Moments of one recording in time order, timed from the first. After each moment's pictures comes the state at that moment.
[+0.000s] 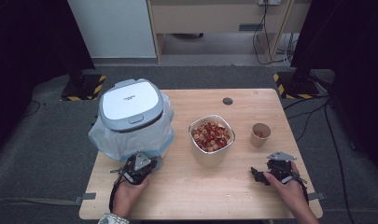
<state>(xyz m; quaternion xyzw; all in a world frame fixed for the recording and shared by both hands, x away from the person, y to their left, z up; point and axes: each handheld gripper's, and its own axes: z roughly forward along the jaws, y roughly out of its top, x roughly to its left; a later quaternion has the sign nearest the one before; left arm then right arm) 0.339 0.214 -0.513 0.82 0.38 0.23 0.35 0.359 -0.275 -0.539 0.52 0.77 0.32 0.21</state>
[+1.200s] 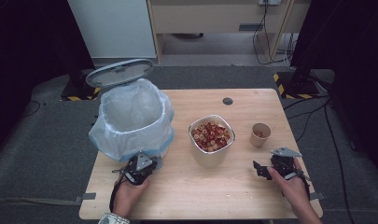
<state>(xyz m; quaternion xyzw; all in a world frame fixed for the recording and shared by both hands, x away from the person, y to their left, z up) 0.341 0.214 -0.519 0.83 0.38 0.22 0.34 0.364 -0.280 -0.521 0.52 0.75 0.35 0.23</state>
